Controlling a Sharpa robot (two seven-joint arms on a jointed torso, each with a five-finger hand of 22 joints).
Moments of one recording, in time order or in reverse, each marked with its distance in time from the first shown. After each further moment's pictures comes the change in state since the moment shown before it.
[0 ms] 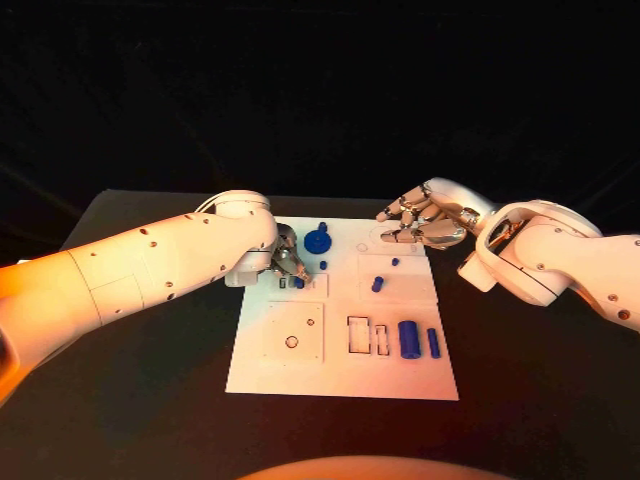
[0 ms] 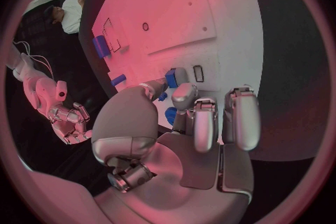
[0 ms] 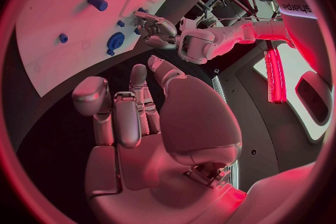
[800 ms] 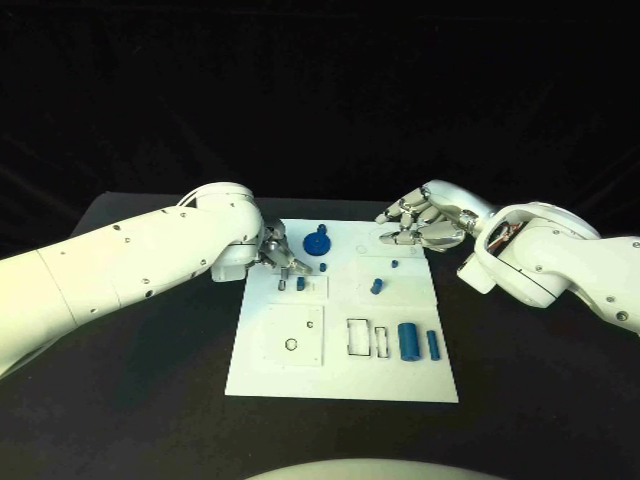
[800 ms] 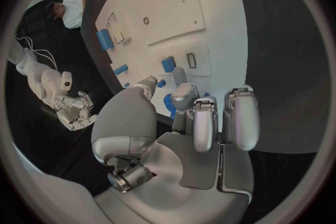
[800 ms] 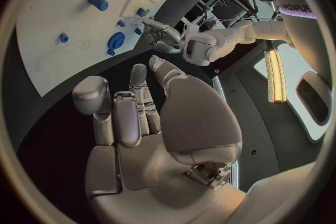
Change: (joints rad) left arm 0.016 -0.068 0.045 0.056 0.001 -0.014 -0.002; left_hand -0.073 0.006 -0.327 0.073 -0.047 0.016 -0.005 -0.009 -0.002 0.007 -0.006 -0.009 -0.022 -0.002 -0.010 0.000 0.000 0.000 -0.001 -0.009 0.004 0.000; right arm 0.000 0.001 0.000 -0.003 0.000 0.000 0.000; right_hand -0.007 -0.003 -0.008 0.008 0.004 0.000 0.000 0.000 -0.001 -0.001 -0.001 -0.005 -0.008 0.000 0.000 -0.006 -0.009 0.000 0.000 0.000 -0.008 -0.013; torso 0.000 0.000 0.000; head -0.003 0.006
